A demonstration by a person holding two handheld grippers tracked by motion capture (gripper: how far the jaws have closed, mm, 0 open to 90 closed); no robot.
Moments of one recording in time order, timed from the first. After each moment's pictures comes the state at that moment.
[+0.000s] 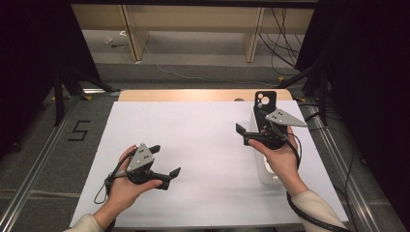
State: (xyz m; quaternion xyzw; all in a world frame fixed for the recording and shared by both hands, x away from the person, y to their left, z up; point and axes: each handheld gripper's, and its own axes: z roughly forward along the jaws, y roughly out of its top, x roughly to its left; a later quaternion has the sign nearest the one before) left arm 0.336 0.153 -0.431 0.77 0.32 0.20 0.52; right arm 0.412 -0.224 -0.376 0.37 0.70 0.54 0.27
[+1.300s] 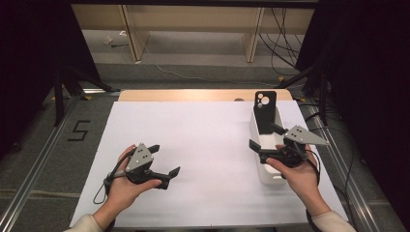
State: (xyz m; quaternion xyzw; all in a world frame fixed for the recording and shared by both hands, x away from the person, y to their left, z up) left arm 0.335 0.154 -0.429 0.77 0.32 0.21 0.52; right arm 0.369 -0.262 -0.384 0.34 0.71 0.56 0.25
